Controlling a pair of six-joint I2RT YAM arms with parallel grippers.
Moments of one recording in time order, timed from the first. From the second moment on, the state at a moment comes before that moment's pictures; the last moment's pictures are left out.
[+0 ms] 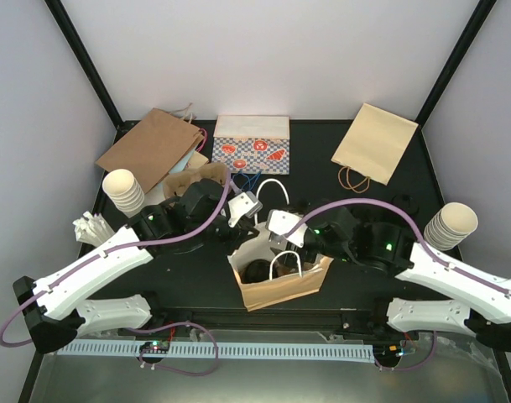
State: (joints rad) left arm -0.90 1.09 1.14 -0.78 0.27 -0.15; right arm 1.16 1.04 1.17 -0.80 0.18 -0.38
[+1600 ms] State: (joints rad) left arm -1.10 1.01 1.06 -0.57 -0.07 0.08; right arm 1.08 0.85 1.30 -1.15 0.42 0.37
